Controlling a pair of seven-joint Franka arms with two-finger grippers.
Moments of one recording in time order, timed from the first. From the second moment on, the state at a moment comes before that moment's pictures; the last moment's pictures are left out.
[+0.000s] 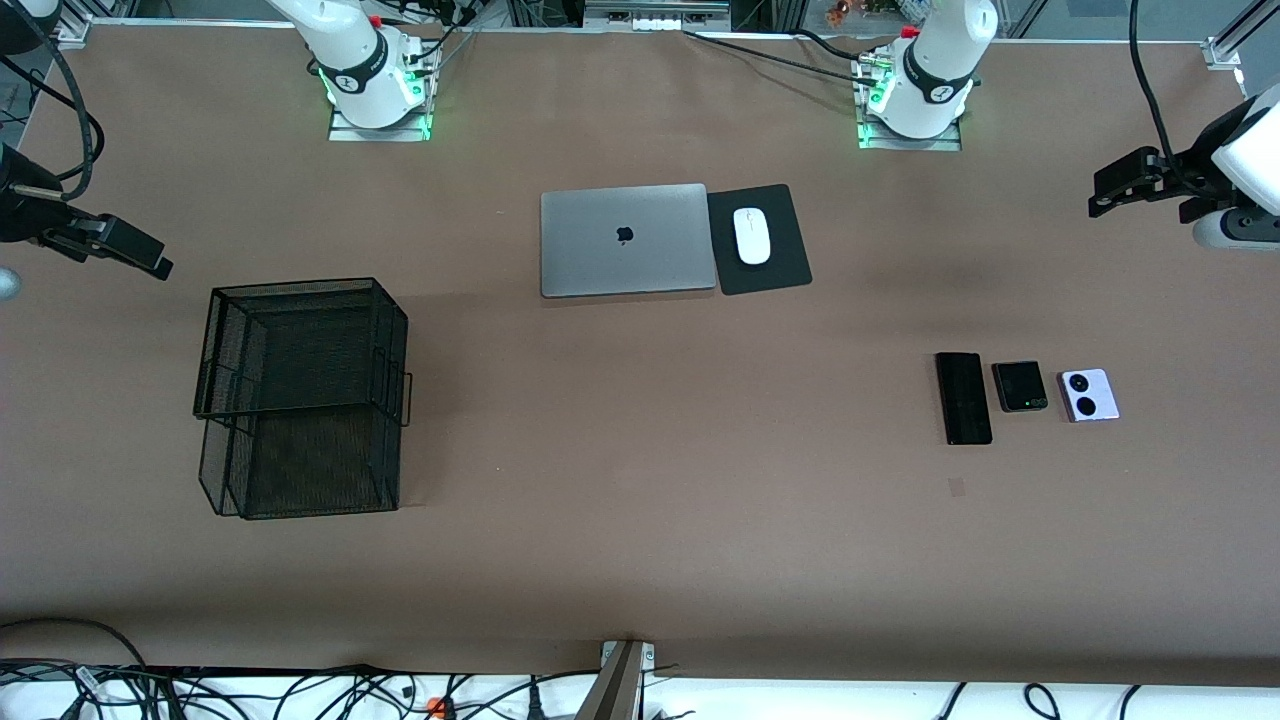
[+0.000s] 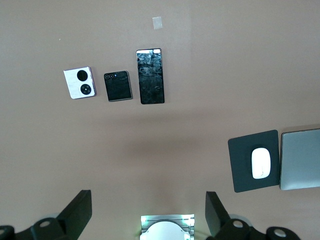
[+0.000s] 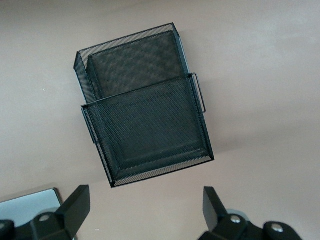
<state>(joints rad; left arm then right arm) 0.07 0.02 -0.08 -1.51 0.00 1.36 0.03 -0.02 0.05 0.01 -1.57 -0.01 1.60 0.20</state>
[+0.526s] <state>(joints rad) 0.07 0.02 -0.08 -1.52 0.00 1.35 0.03 -0.02 0.11 0.01 -1.57 -0.03 1.61 0.20</state>
